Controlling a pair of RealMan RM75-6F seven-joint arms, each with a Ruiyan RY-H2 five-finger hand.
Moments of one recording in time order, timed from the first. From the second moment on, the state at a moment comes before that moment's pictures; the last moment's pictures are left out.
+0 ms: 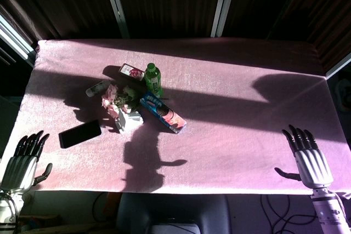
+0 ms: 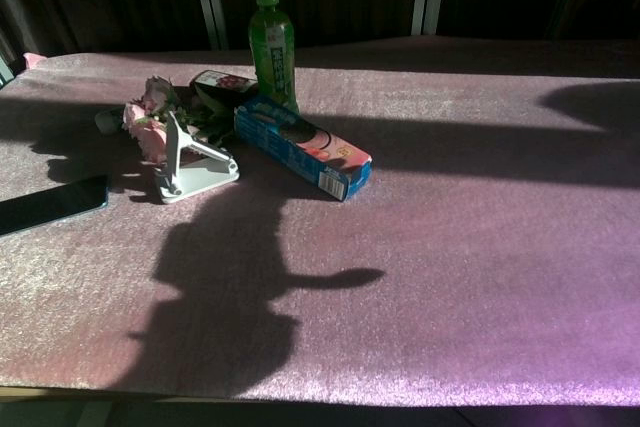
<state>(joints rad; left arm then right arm) -0.12 -1.16 -0.02 -1.60 1.49 1.42 0.13 0.11 -1.16 0.03 -1.63 -1.51 1.42 -0.18</state>
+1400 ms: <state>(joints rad) -0.65 -1.46 -0.24 -1.69 0.38 1.25 1.03 0.14 -1.14 0.01 -1.63 -1.52 1.36 -0.13</state>
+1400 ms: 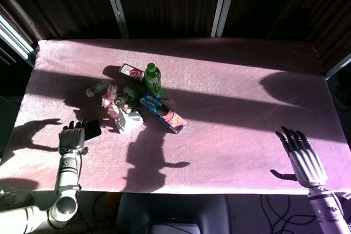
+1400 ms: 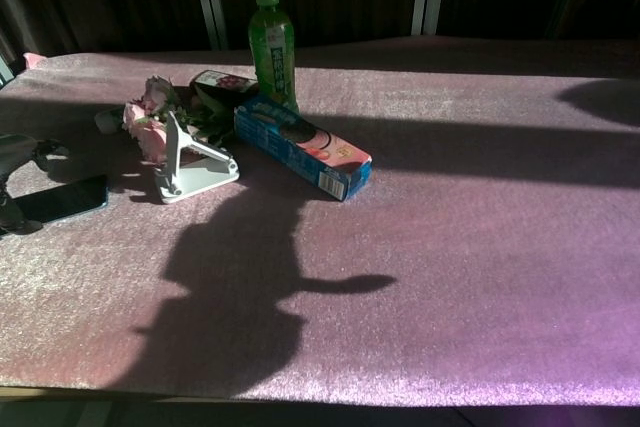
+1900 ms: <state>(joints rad) -0.74 -1.53 -0.27 -1.54 0.20 1.22 1.07 0.13 -1.12 0.01 -1.63 -1.52 1.37 -0.10</state>
